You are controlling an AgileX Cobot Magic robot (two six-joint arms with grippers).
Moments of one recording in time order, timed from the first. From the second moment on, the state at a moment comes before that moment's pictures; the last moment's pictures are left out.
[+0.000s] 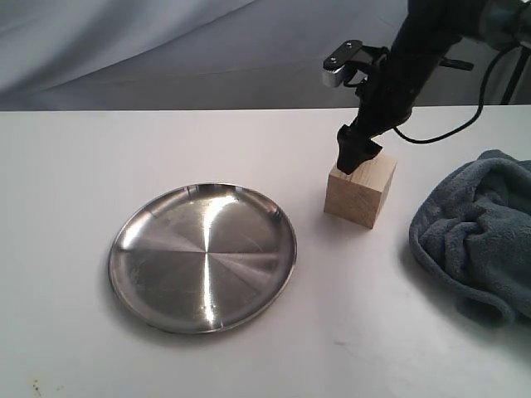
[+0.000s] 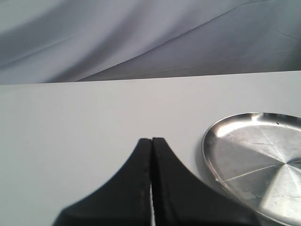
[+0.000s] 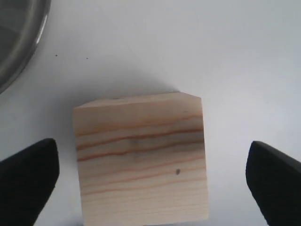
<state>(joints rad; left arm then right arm) -0.01 0.00 -0.01 -0.14 0.28 0.17 0.23 2.25 -2.00 0.17 1.21 -0.79</state>
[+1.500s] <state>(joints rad) -0.01 0.00 -0.01 -0.14 0.28 0.17 0.23 2.38 -2.01 0.13 1.20 -0.86</state>
